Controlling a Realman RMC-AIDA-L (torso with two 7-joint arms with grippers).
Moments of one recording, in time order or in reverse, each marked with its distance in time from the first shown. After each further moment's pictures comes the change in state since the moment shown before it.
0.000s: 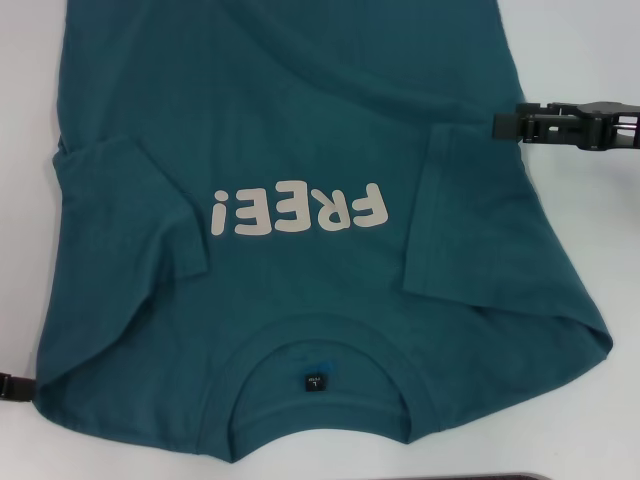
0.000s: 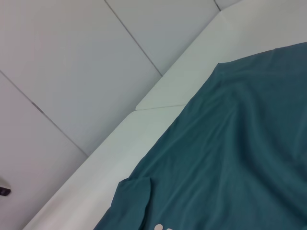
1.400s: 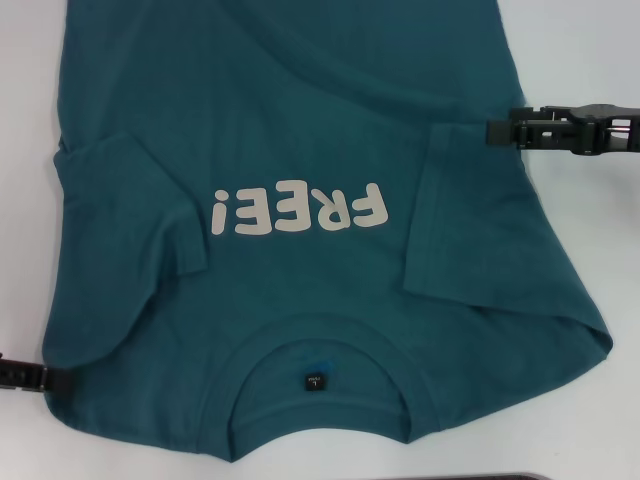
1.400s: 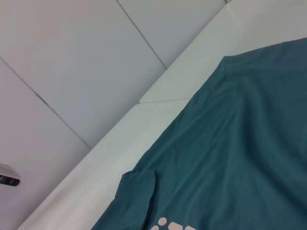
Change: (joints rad) left arm -0.022 0.011 0.010 0.082 -0.045 -0.017 0.037; right arm 0.006 0.000 -0.025 0.004 0.000 0.001 -0.001
